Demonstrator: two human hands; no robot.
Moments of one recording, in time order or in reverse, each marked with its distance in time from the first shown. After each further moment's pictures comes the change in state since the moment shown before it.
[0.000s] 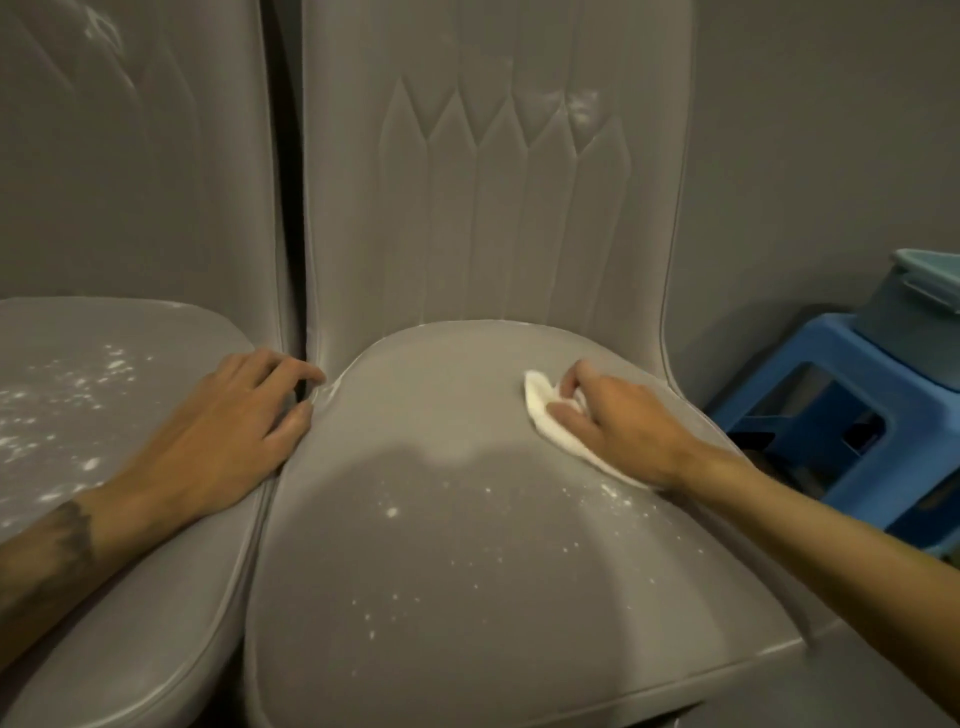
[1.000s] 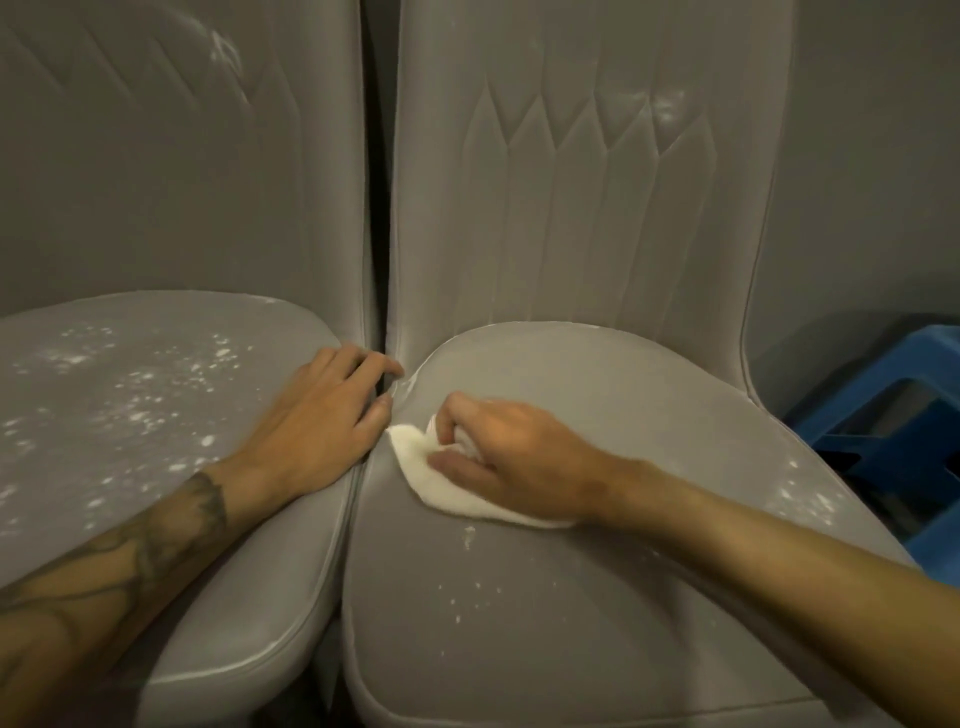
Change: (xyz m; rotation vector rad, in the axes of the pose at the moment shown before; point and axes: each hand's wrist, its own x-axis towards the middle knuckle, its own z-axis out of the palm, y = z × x) left_hand -0.002 0.007 -0.005 -0.004 -0.001 -0.033; right_hand 0.017 -0.157 0.037 0.165 -0.133 -0.534
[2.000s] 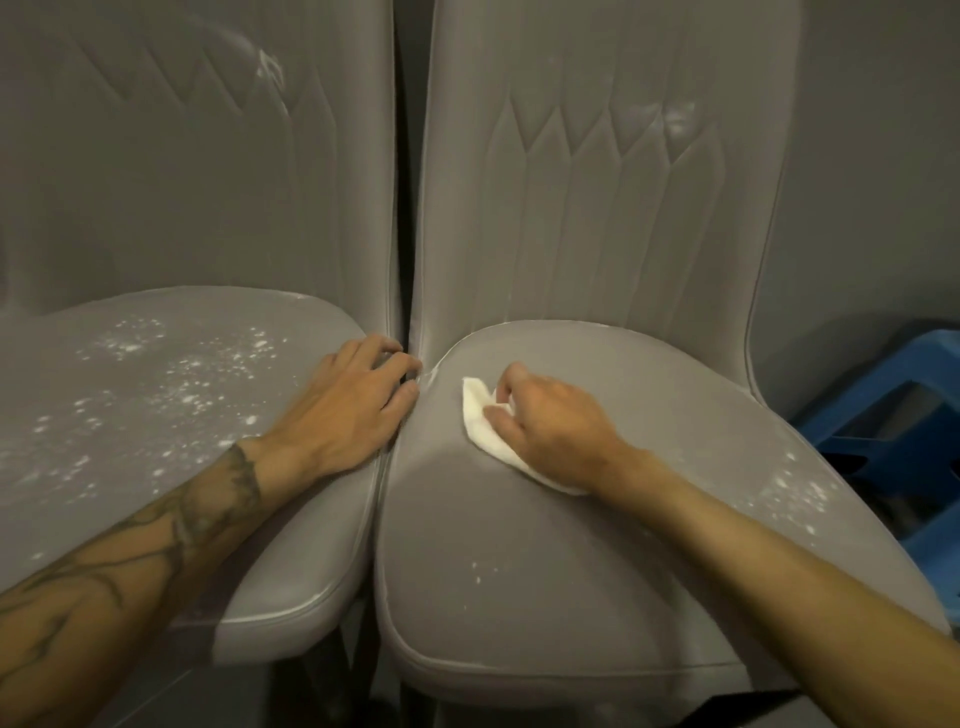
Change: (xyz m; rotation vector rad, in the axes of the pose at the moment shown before) left_hand -0.006 0.009 -0.017 0.028 -0.080 -0.054; right_hand -0.004 -0.006 -0.010 -0.140 0.074 0.377
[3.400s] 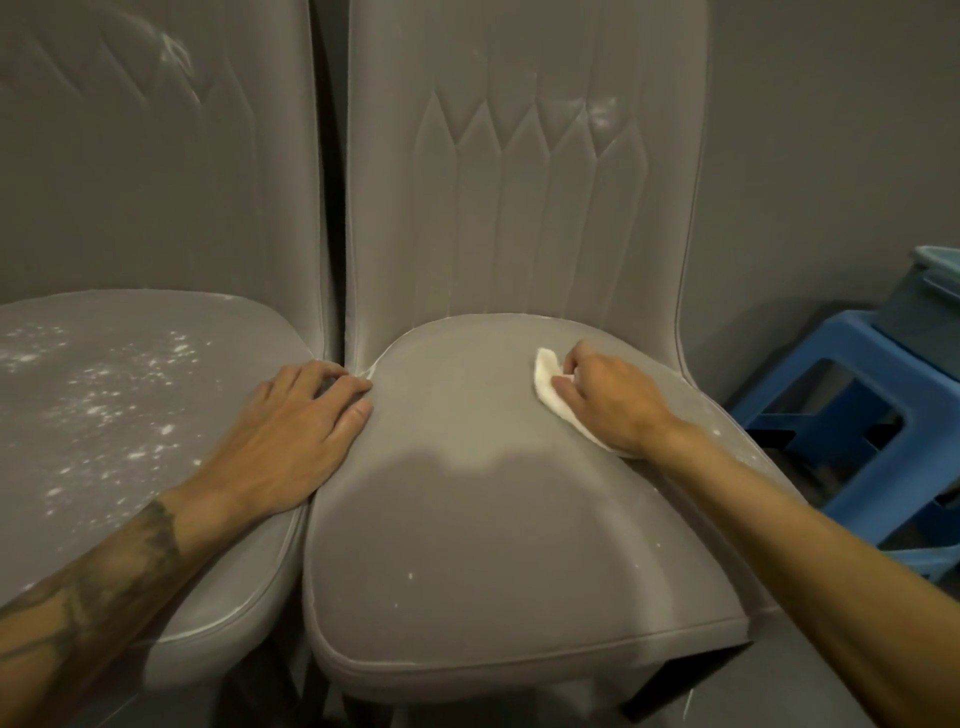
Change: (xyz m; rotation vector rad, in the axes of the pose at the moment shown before) left_hand -0.018 0.020 0.014 0.068 -0.063 -0.042; right_hand -0.020 0.114 -0.031 -0.080 0.016 0.267
